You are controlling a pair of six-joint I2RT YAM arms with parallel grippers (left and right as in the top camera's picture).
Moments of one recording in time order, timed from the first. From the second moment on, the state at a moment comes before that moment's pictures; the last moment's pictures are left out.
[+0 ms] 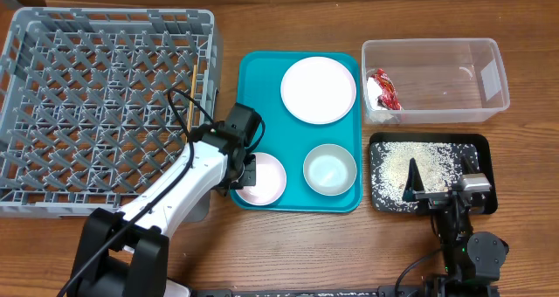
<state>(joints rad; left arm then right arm) -0.42 1.61 1.03 -0.93 -0.08 -0.45 -0.10 0.01 0.02 -0.02 -0.17 0.02</state>
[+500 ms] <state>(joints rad) -0.42 1.61 1.69 -1.44 -0.55 -0.45 -0.10 0.01 0.02 -0.02 -0.17 0.03</state>
